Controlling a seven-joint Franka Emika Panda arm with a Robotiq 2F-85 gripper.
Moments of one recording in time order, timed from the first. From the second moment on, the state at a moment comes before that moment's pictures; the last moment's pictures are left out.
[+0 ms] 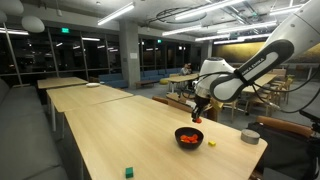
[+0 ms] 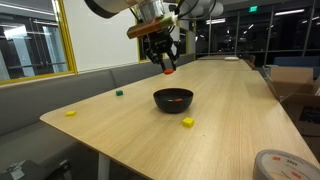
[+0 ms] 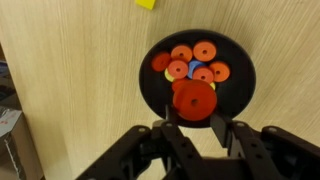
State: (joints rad) arm -0.05 -0.15 -0.02 -2.46 -0.30 2.62 0.00
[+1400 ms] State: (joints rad) arm -0.05 0.09 -0.04 -2.14 -0.15 2.30 -0.31
